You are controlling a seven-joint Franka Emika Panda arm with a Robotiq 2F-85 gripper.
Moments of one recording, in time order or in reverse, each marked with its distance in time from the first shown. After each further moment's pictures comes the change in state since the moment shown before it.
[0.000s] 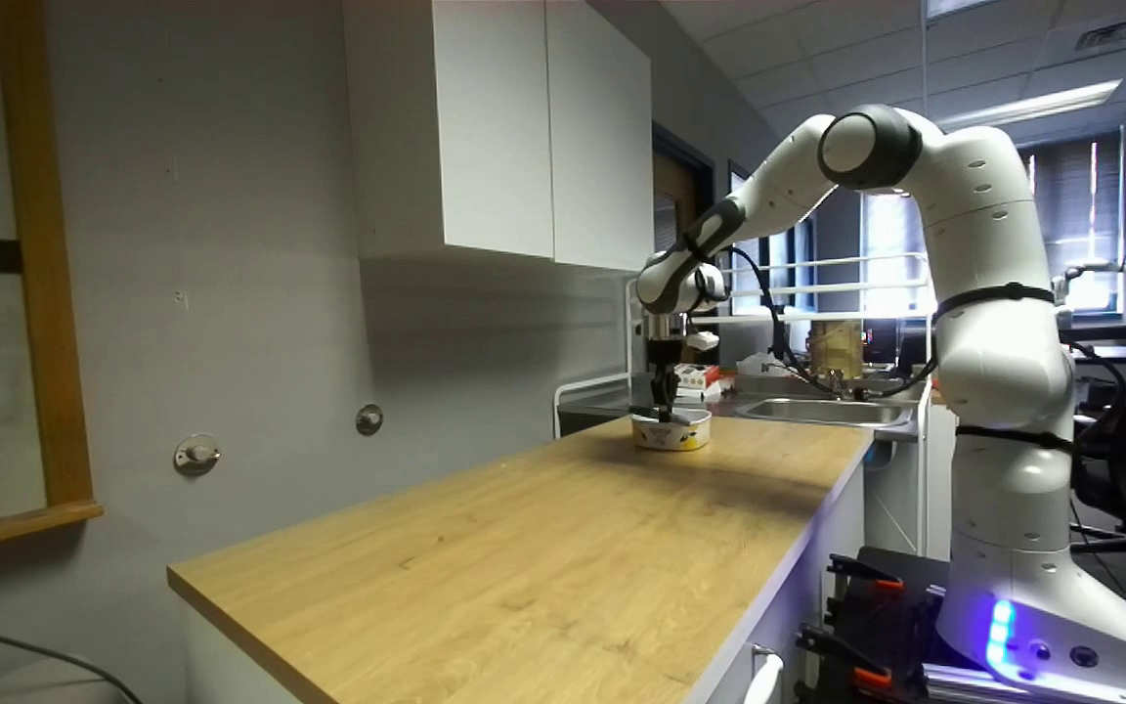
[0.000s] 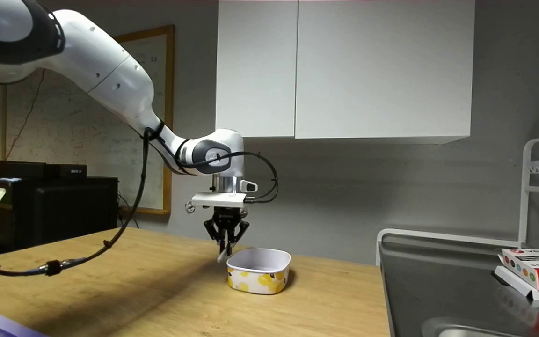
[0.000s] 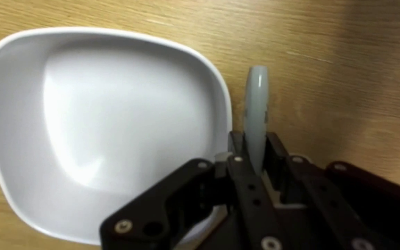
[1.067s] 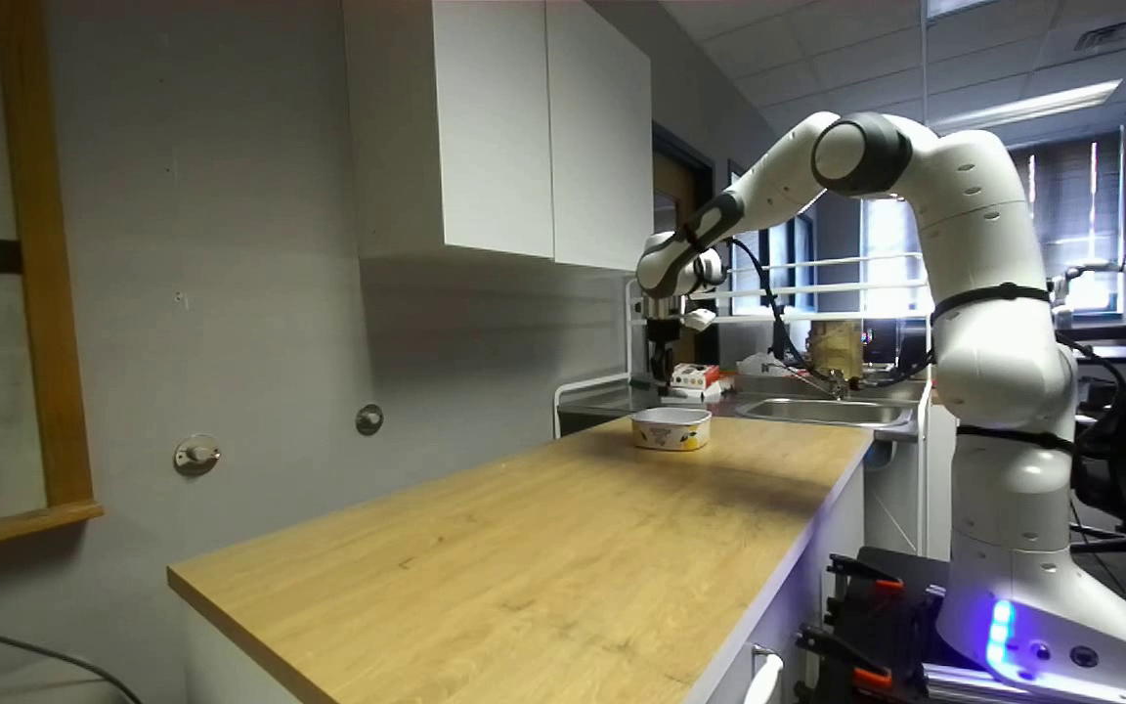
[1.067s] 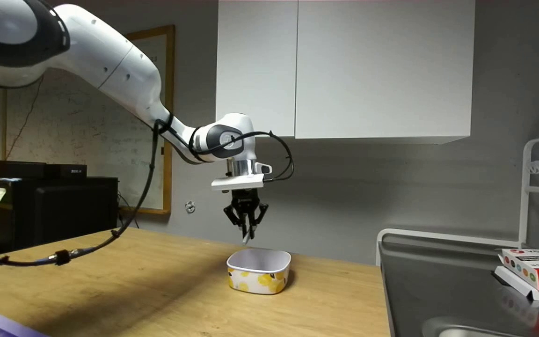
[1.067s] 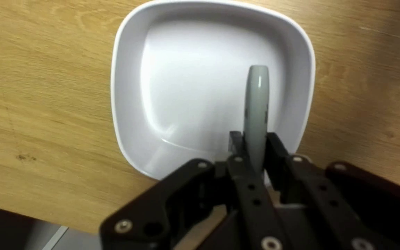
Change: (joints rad) arm -0.029 0.034 -0.020 0.144 -0.082 -0.021 -0.016
